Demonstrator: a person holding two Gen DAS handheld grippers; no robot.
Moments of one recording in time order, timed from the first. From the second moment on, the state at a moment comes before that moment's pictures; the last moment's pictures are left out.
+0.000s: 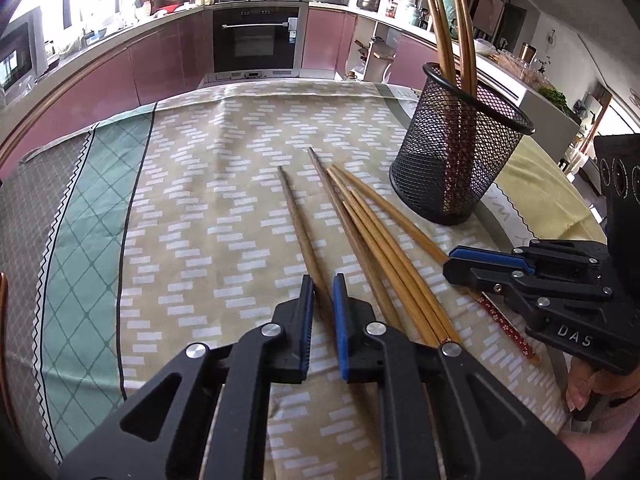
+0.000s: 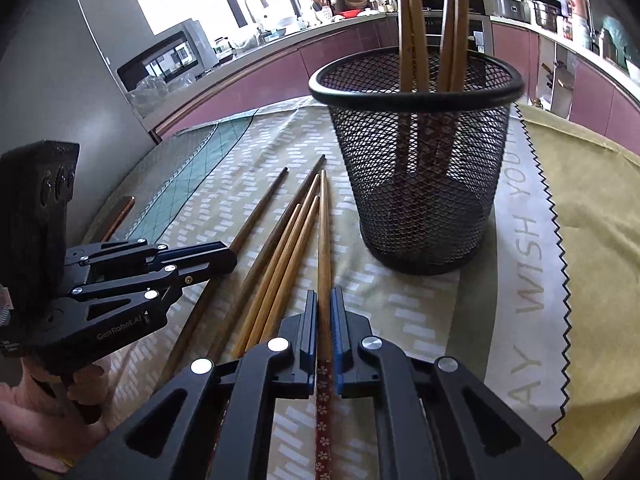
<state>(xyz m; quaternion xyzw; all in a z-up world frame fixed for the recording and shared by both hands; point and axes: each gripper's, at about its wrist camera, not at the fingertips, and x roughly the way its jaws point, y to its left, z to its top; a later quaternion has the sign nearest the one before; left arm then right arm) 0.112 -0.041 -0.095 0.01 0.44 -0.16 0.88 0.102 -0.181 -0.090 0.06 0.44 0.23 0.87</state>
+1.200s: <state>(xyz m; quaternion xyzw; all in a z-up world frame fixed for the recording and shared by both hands) 0.122 -0.056 -0.097 0.04 0.45 -0.19 0.87 0.118 -0.163 -0.092 0.03 0.45 0.26 0.85</state>
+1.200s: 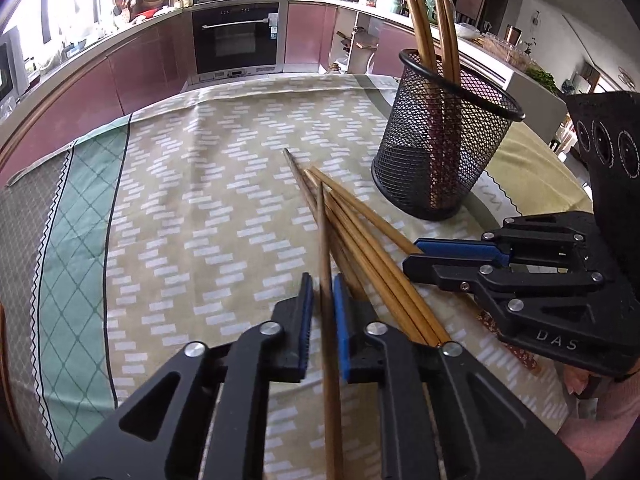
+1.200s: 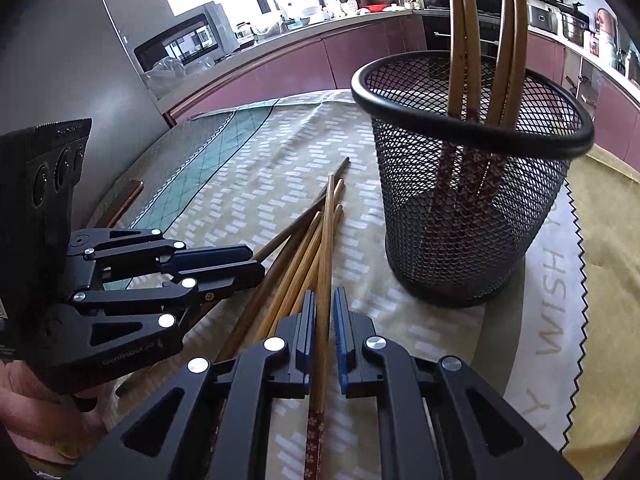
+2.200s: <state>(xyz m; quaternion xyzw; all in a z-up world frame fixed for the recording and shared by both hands) 0.090 -0.029 -0.033 -0.04 0.39 -0.26 0.88 0.080 -0.215 -0.037 0.10 0.37 0.29 0.88</state>
